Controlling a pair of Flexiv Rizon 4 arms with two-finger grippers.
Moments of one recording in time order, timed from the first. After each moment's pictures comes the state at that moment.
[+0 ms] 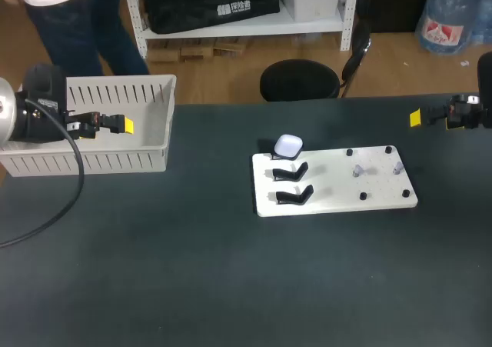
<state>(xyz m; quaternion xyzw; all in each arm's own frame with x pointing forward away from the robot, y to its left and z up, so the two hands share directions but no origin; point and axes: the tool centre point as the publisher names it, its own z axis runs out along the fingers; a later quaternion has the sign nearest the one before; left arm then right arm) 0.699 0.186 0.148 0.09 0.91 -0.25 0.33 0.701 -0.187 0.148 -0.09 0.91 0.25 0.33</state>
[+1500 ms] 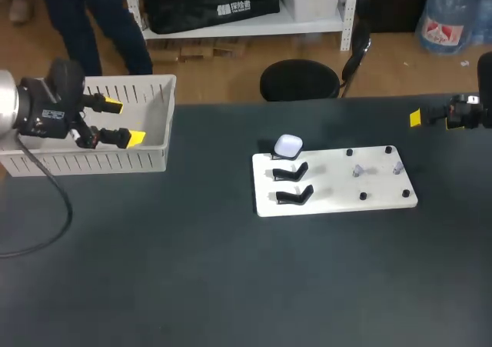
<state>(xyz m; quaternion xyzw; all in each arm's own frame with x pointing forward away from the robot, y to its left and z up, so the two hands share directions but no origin) 0.711 0.160 0.152 0.46 0.76 -0.21 0.42 0.701 -0.187 0.148 -0.09 0.91 0.25 0.33</state>
